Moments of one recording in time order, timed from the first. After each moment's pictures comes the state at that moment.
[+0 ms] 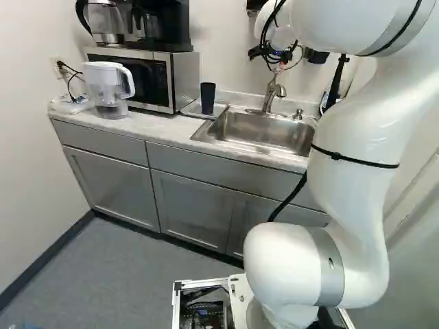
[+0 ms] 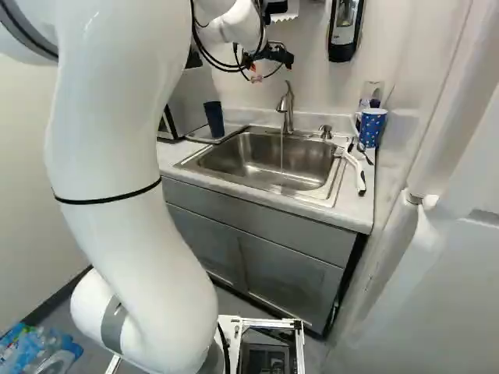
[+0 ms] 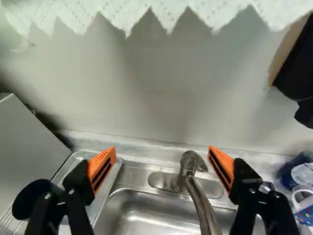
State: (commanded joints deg) arm -12.0 -14.1 -87.6 -2.2 -6.1 4.3
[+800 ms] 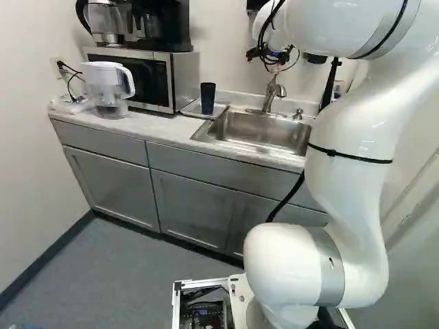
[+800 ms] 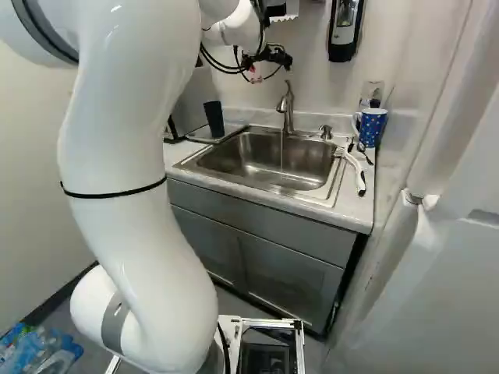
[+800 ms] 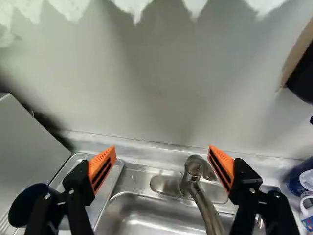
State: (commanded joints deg) arm -11.6 -16.2 -89.1 -2.2 -6.1 4.3
